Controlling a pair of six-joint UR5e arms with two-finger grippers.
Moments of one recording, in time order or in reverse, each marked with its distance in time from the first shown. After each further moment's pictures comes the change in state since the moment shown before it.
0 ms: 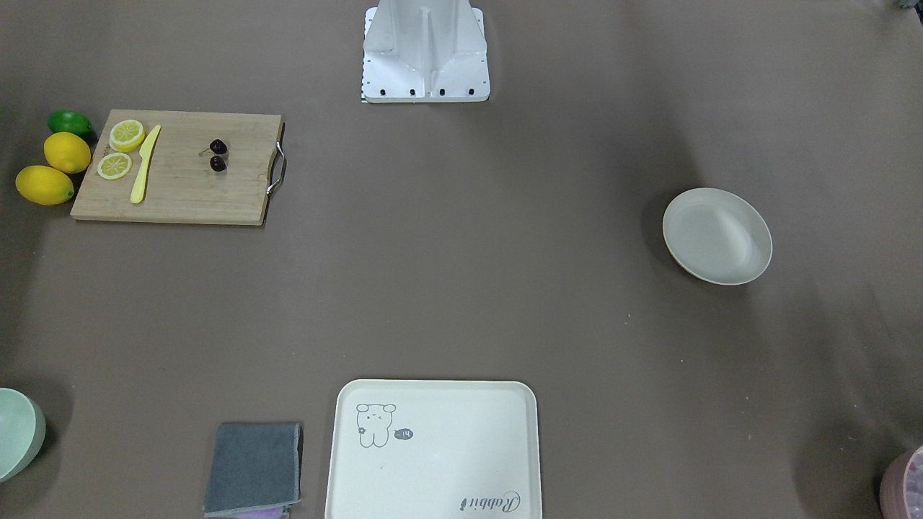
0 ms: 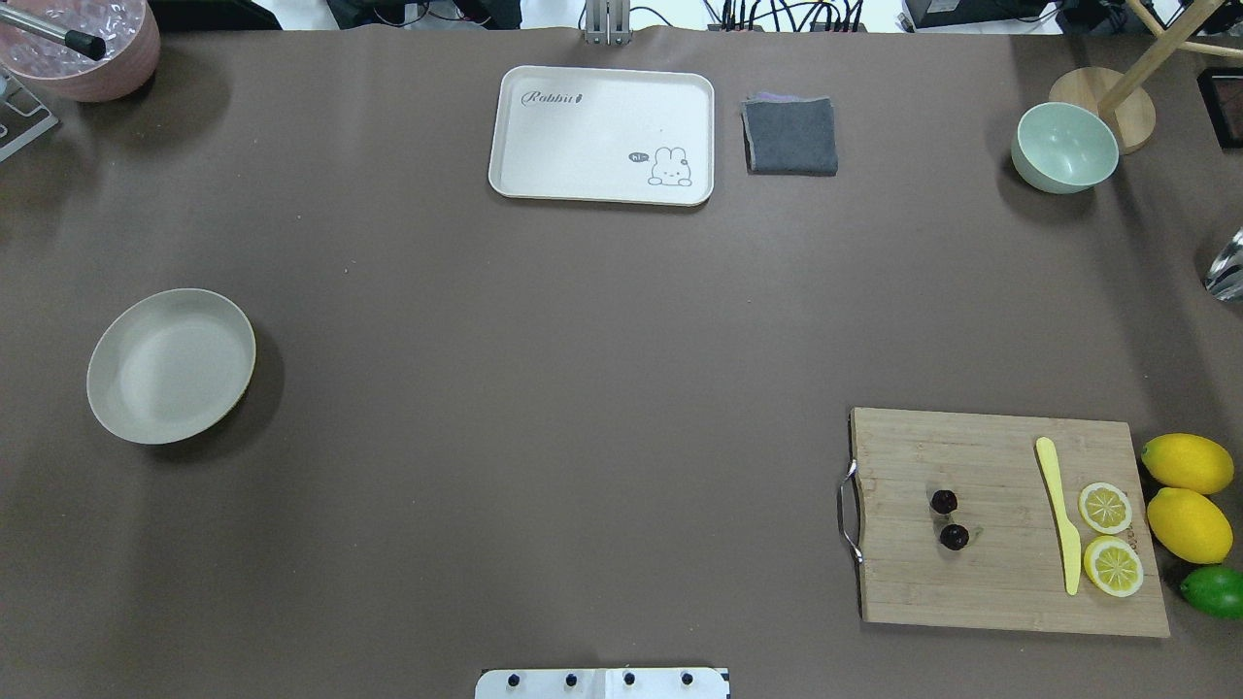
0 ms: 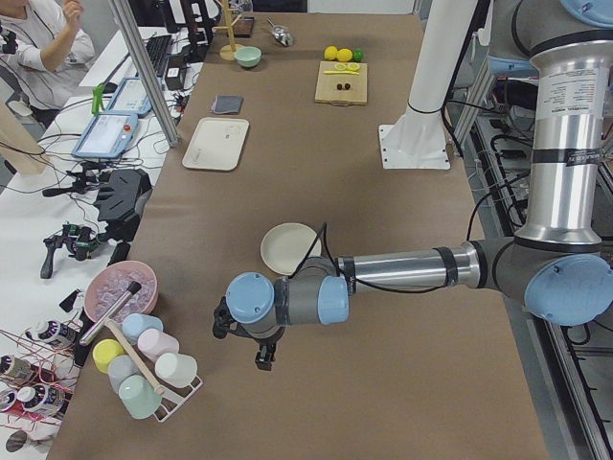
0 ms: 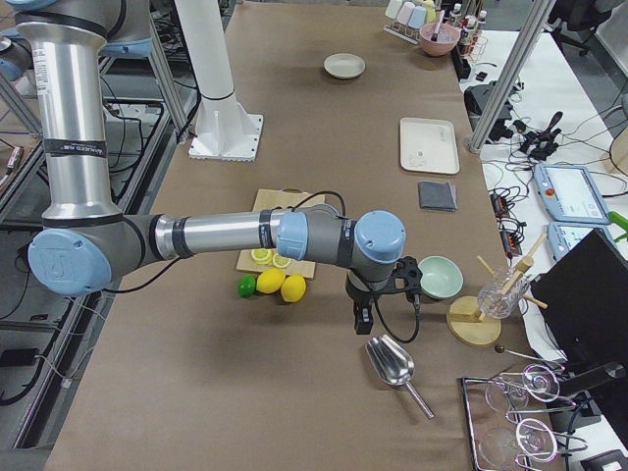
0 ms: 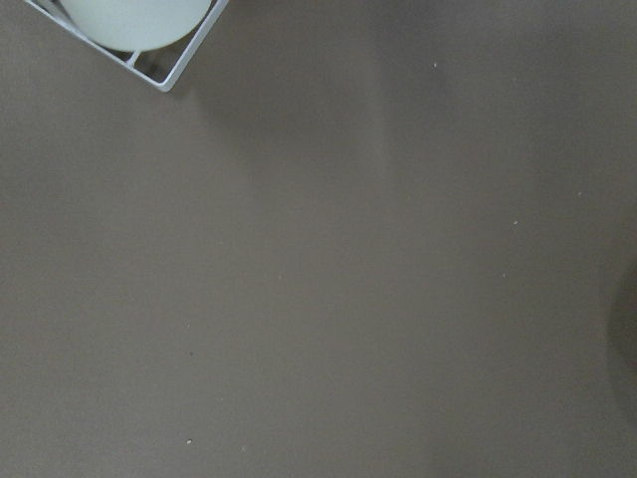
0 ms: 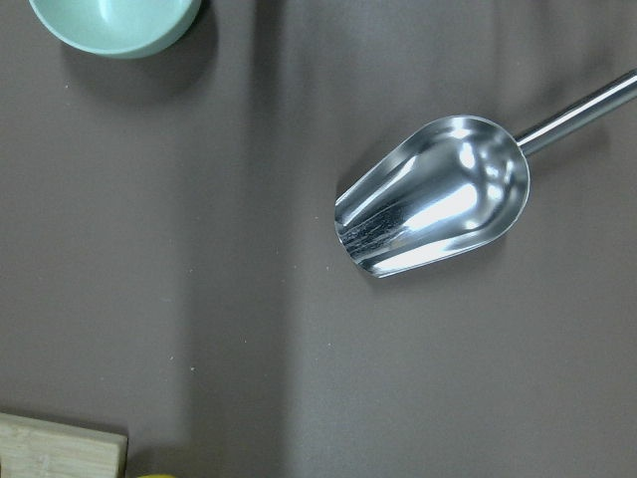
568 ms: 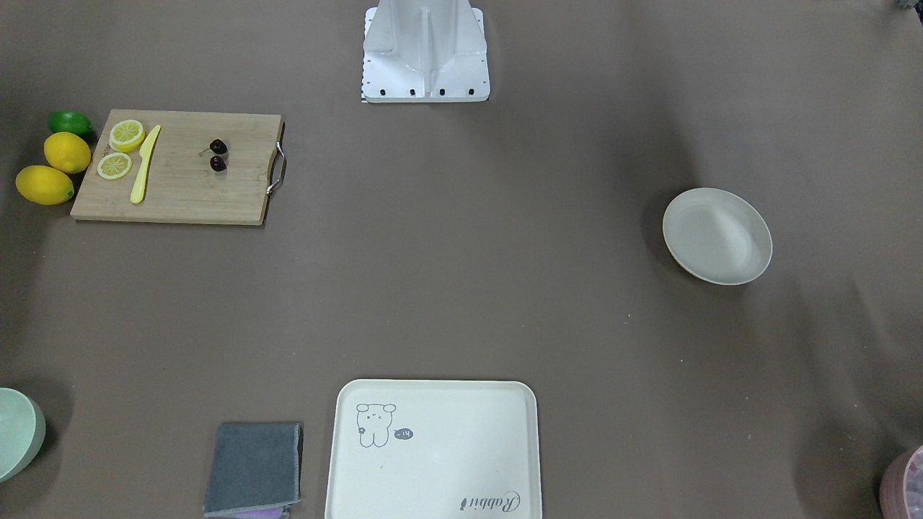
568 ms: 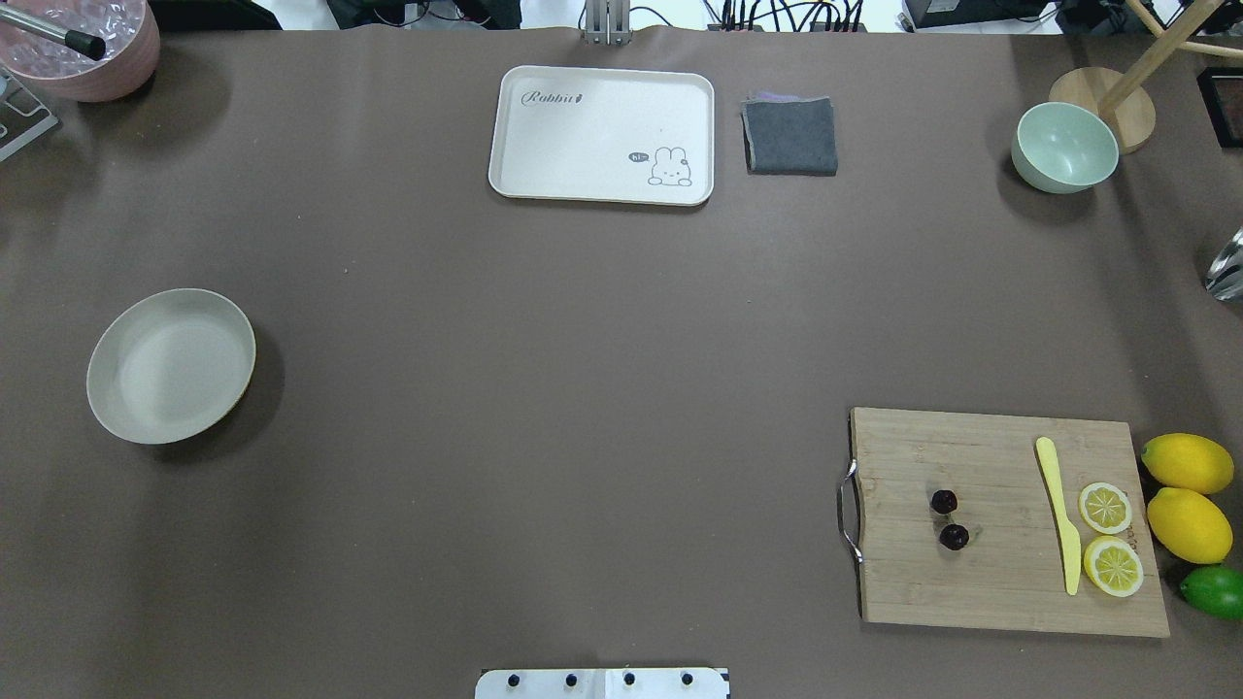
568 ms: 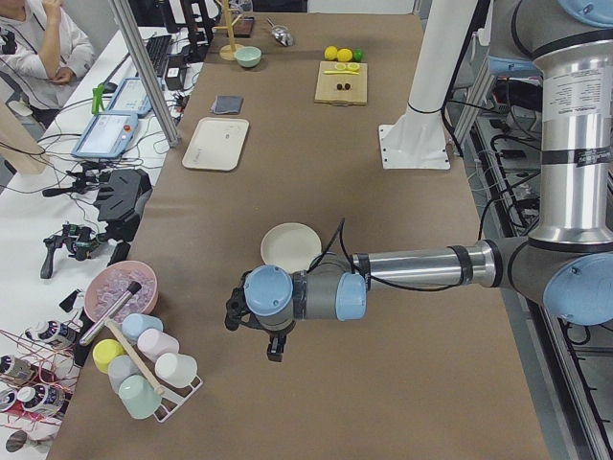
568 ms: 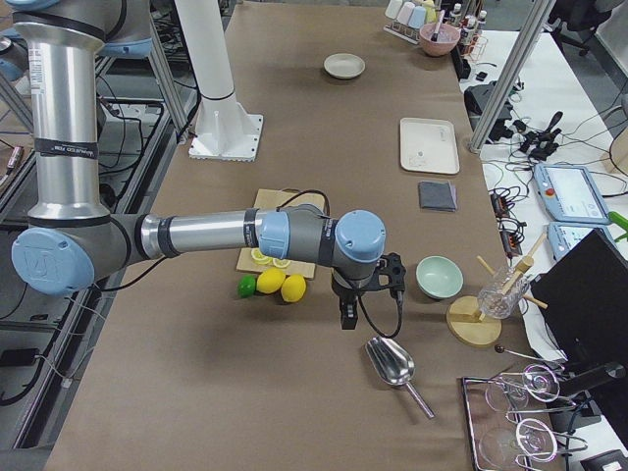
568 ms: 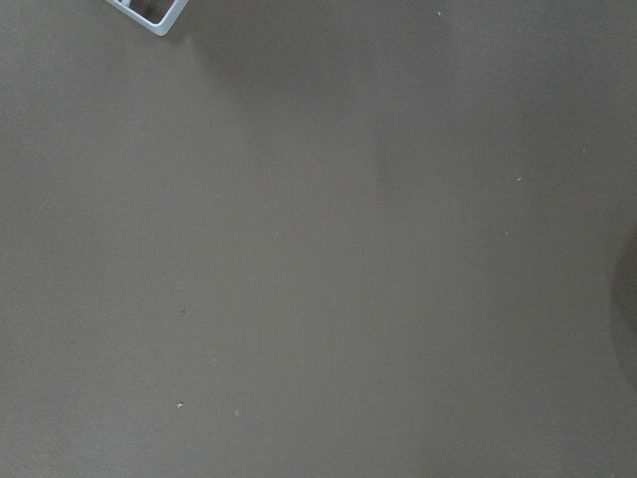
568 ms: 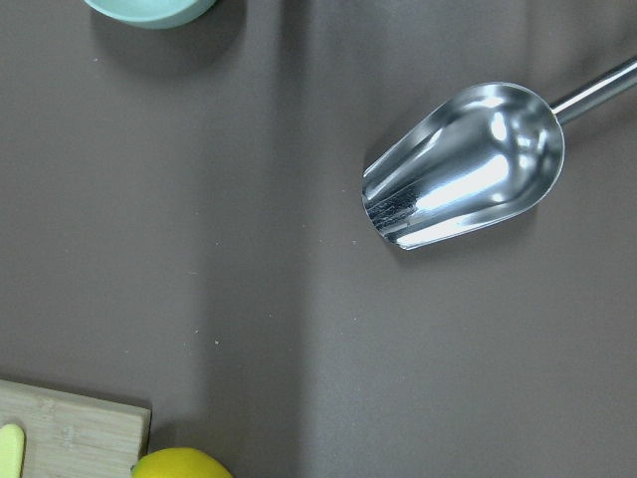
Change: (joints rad) left arm 0.006 0.050 -0.098 -0.024 -0.054 -0.070; right arm -0.027 -0.046 0.054 0.009 0.015 0.006
